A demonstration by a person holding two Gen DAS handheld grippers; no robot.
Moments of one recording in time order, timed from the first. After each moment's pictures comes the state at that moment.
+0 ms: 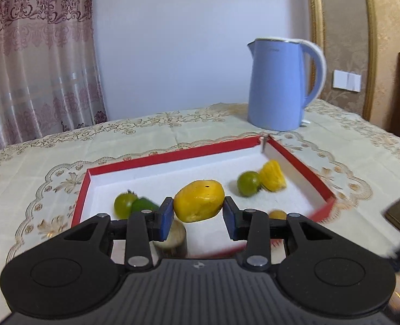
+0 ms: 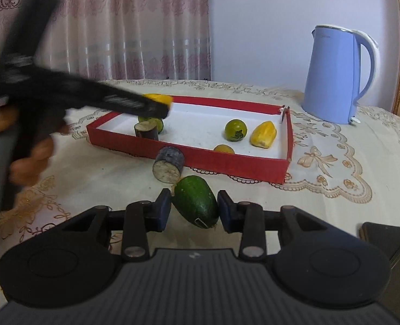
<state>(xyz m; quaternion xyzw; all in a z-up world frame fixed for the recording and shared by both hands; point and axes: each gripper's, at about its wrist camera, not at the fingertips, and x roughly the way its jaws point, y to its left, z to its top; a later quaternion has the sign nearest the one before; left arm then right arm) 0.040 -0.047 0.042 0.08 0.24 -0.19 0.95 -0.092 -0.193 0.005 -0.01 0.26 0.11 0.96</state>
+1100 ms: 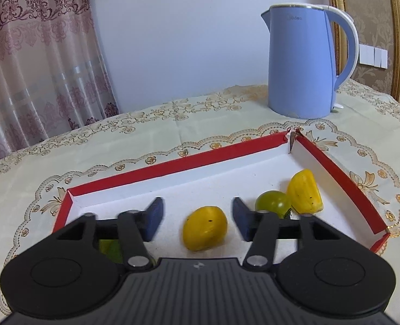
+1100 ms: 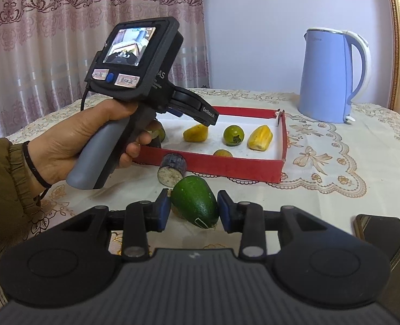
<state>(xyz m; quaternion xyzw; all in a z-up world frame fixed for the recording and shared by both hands) 0.104 -0.099 0.028 0.13 0.27 -0.14 0.94 -0.106 -0.198 0.013 0.01 0.25 0.11 0.96</state>
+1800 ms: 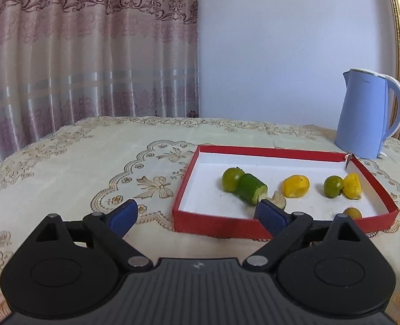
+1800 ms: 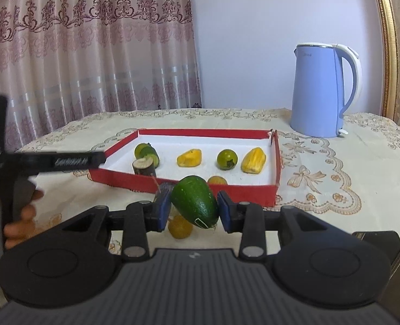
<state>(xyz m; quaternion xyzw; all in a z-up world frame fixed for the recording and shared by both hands) -0.021 0.022 0.027 0.00 0.20 0.01 0.98 -0.093 -0.197 0.027 0.03 0.21 0.09 0.97</state>
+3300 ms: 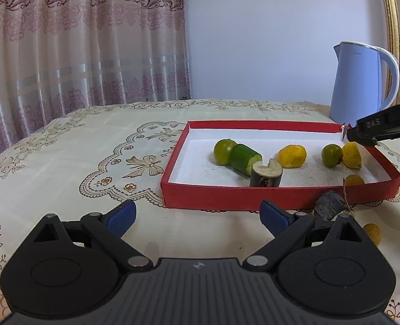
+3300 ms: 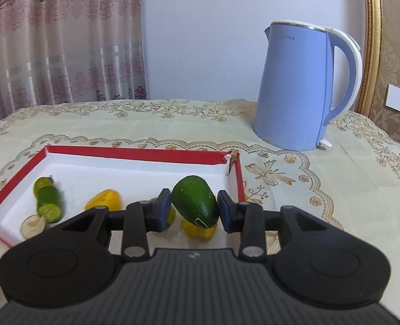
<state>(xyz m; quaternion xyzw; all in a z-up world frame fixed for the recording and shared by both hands) -0.018 0.012 0.003 0.03 0.23 -0.01 0.97 0.079 -0.221 0.024 0.01 0.27 -0.04 0.96</state>
